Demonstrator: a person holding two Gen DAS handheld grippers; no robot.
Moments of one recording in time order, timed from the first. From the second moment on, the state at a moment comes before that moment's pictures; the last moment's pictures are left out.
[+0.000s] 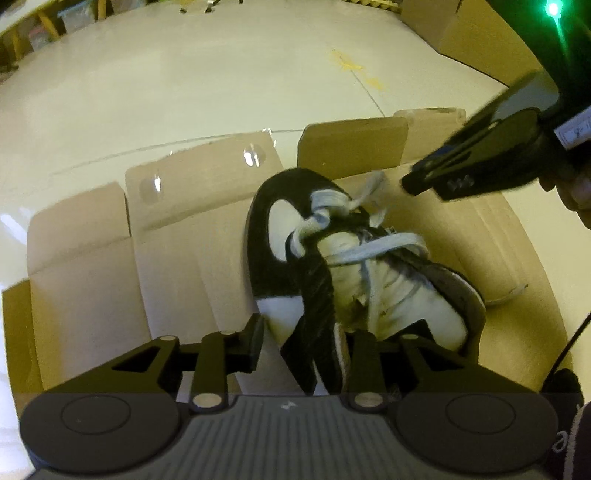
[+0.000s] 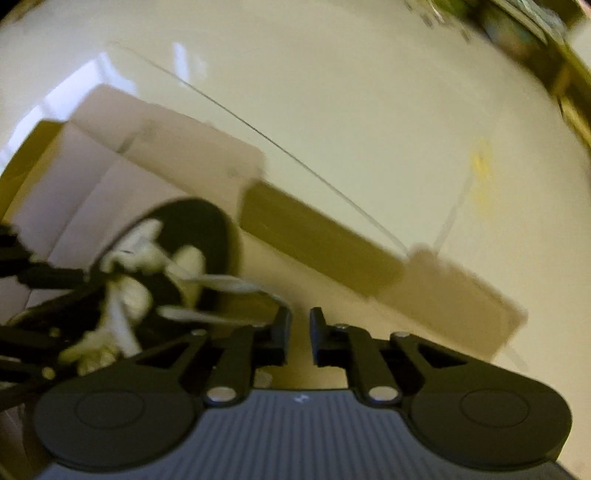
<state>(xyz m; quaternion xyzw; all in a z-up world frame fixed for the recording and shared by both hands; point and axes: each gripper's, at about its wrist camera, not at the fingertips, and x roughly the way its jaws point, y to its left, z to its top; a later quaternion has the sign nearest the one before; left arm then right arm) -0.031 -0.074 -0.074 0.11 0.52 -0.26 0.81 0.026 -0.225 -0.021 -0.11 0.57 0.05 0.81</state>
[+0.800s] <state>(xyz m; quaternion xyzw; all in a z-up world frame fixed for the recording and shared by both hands) -0.040 -0.075 -0.065 0.13 0.53 -0.27 0.79 0.031 -0.189 -0.014 -0.17 0.37 0.19 0.89</state>
